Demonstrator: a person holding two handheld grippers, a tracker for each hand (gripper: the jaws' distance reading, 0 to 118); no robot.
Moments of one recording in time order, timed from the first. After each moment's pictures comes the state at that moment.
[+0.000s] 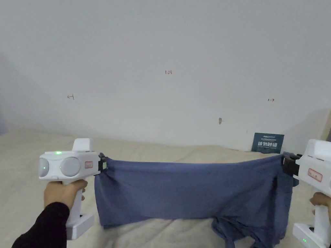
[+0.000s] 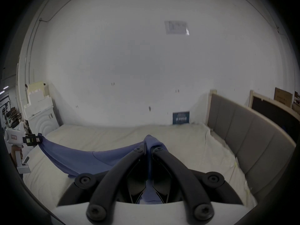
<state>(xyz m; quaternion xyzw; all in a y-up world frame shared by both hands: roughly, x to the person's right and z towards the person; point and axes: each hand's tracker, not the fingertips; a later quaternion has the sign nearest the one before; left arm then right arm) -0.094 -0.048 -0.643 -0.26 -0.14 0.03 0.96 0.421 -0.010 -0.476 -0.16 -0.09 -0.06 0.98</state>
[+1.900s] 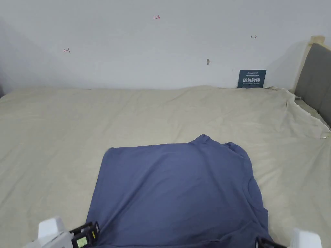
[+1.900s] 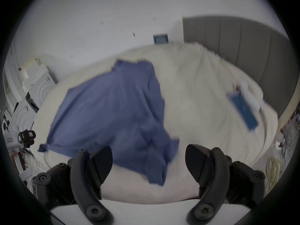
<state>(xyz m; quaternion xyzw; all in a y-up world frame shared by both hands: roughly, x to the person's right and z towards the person) -0.197 -0.196 -0.272 -0.33 -0.06 0.12 0.94 0.314 -0.189 -0.115 -0.33 -0.12 -0.11 0.93</state>
